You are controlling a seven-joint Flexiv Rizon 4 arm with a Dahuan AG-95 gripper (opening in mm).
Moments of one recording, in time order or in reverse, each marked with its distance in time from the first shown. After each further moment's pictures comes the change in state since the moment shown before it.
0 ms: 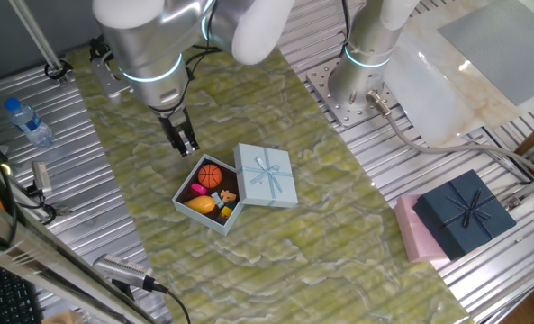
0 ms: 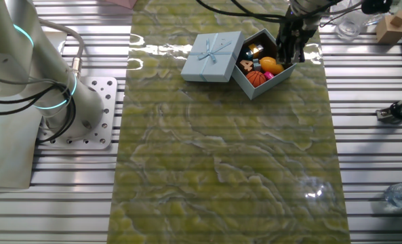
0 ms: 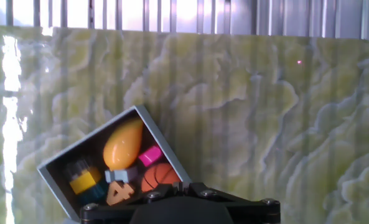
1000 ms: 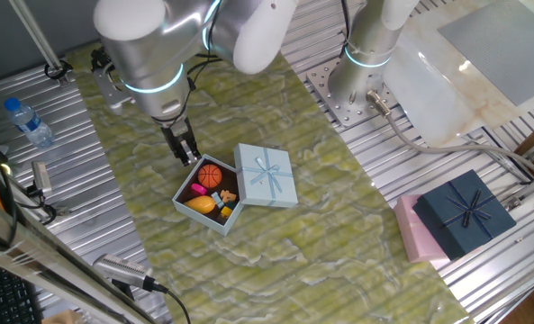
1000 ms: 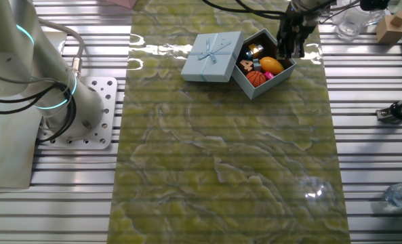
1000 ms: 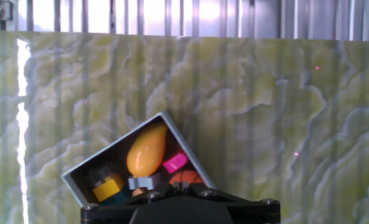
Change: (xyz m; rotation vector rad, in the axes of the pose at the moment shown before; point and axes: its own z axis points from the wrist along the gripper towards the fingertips) arm -0.005 0.027 0.010 -0.015 0.001 -0.001
